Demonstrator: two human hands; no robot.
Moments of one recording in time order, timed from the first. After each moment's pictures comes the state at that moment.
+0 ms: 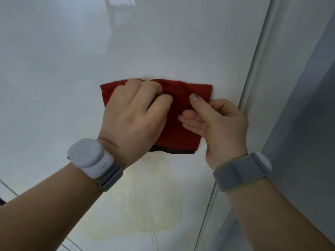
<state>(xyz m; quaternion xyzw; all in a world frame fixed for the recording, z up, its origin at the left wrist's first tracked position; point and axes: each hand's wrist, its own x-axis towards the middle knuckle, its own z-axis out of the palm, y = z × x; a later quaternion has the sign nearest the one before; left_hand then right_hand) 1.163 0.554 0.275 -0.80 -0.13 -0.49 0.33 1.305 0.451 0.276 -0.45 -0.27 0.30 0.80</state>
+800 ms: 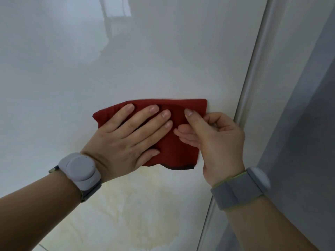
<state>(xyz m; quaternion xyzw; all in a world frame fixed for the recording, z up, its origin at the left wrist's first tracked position) 1.142 0.602 0.241 -0.80 -0.06 -0.36 0.48 1.305 0.454 0.272 -0.46 -0.27 0.26 0.80</state>
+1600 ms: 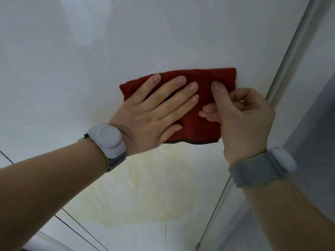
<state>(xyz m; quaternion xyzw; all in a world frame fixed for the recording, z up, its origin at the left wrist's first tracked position) 1.130 0.601 0.231 -0.82 -0.07 -0.36 0.45 1.283 0.463 0.250 -0.50 -0.30 0.11 0.80</state>
